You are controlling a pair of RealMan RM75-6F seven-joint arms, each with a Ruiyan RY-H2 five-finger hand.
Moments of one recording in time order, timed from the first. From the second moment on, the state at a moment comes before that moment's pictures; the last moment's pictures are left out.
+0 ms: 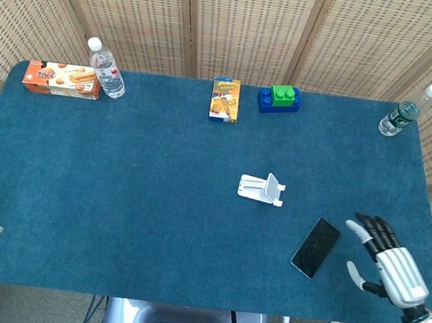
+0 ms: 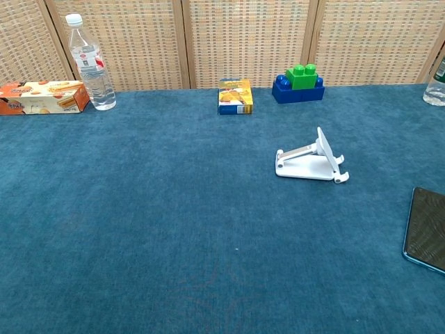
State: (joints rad) left arm -0.07 -0.97 0.02 -1.66 1.59 1.51 -0.12; right arm 0.23 -1.11 -0.04 -1.38 -1.80 1.47 0.44
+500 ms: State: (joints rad) left arm -0.09 -0.97 0.00 -1.67 1.54 1.45 -0.12; right arm 0.47 -1.20 -0.08 -1.43 -1.87 1.08 0.19
